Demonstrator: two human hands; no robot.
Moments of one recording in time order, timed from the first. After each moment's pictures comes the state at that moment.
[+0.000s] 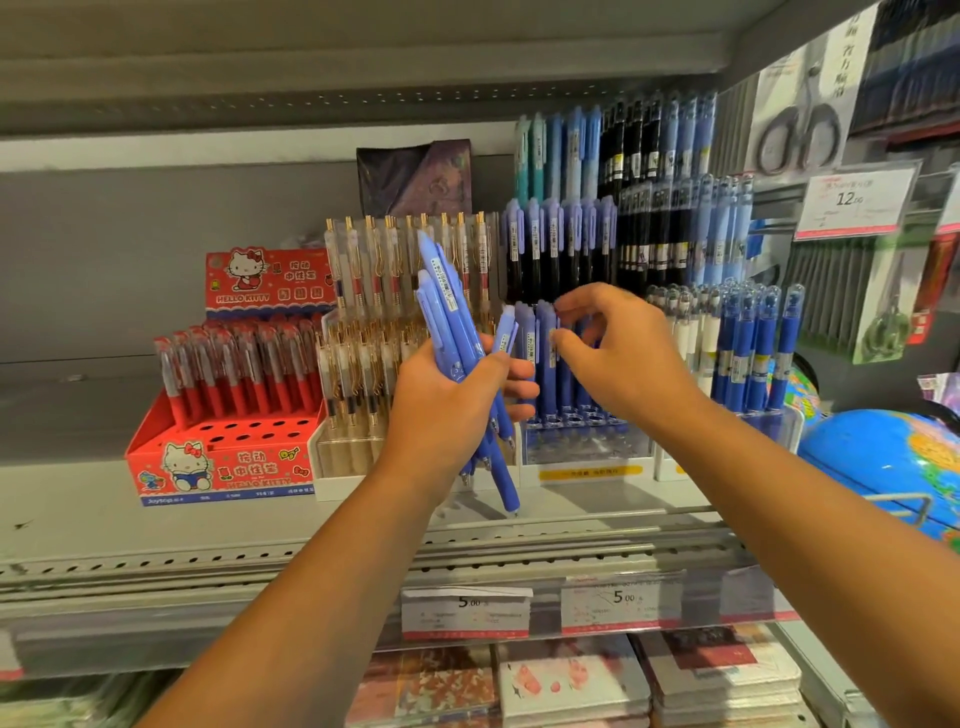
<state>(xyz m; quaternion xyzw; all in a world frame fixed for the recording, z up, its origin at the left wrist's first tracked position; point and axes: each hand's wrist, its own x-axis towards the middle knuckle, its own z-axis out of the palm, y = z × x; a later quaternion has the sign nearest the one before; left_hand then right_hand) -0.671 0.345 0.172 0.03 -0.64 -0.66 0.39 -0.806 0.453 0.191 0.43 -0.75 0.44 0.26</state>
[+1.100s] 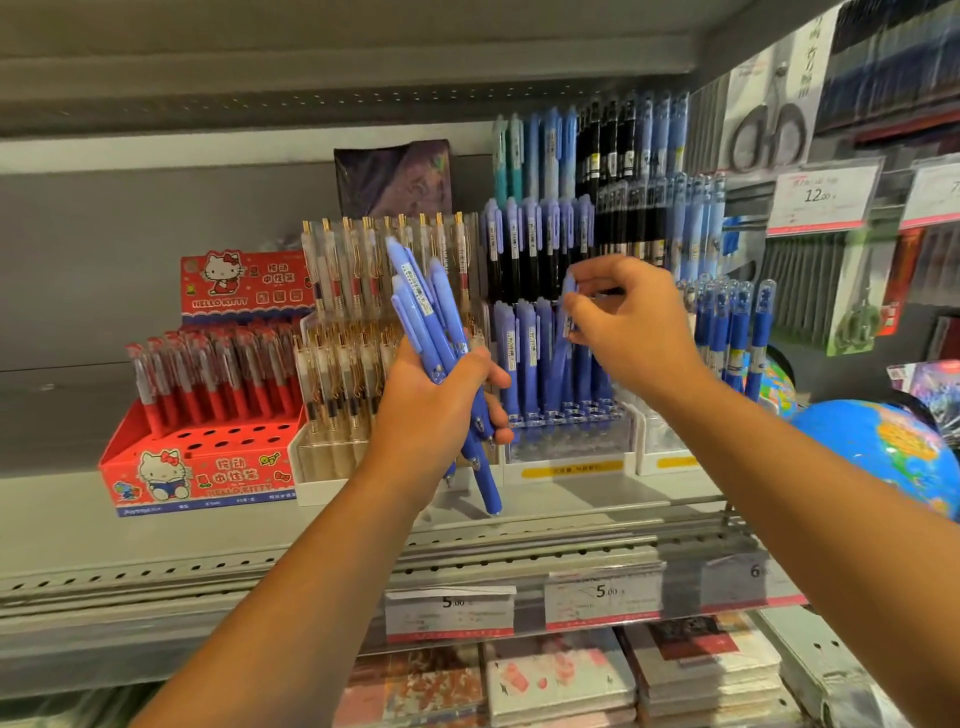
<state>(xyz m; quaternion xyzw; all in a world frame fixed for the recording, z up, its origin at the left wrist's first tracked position) -0.676 0.339 0.167 0.03 -0.68 -0.64 0.37 -0.823 0.465 0.202 0.39 -0.68 0.59 0.19</state>
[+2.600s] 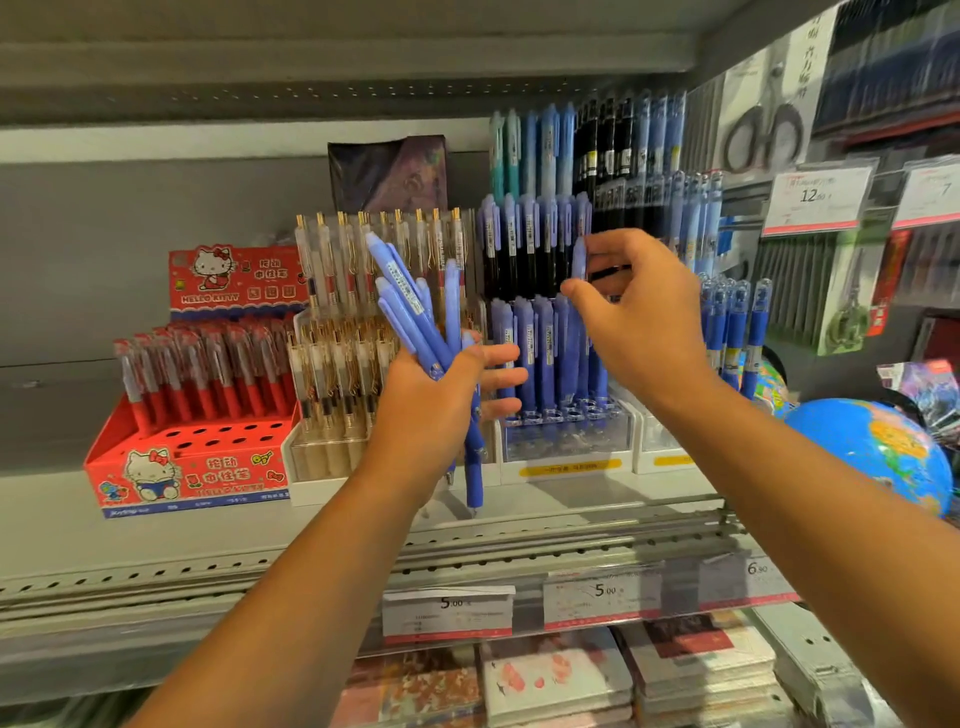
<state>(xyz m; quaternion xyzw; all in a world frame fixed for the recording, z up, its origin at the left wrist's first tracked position) -0.676 0.346 0.171 0.02 -0.64 -0.67 0.37 -0.806 0.467 0.208 0.37 -0.69 0.52 0.34</state>
